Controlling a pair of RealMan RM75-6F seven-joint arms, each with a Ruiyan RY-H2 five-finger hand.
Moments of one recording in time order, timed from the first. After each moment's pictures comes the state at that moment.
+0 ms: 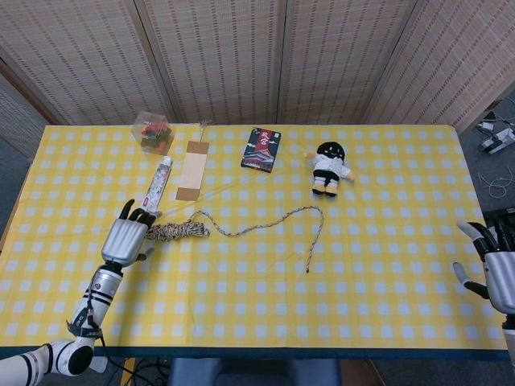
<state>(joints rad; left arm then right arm) -0.57 -1.48 -0.16 -1.45 1.18 1.09 0.49 0.07 -1.03 0.09 -1.61 -1.49 1.51 -0.01</state>
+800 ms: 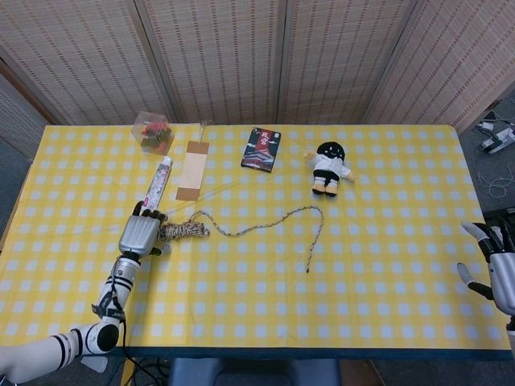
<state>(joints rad) -0.67 -1.62 -0.18 -1.29 0.94 0.99 0.64 0.06 -1.03 0.09 -1.60 -1.49 1.52 0.01</state>
